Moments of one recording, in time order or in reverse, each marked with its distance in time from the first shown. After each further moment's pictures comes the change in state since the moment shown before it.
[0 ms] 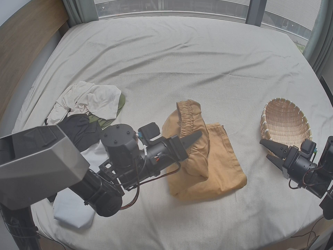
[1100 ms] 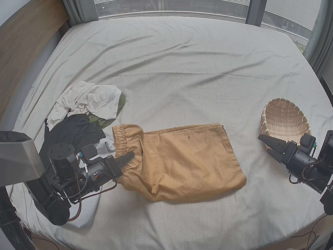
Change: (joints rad) left arm 0.281 -0.160 0.499 -0.139 0.006 0.107; right arm 0.004 -0.007 -0.068 0.073 -0.016 -0.059
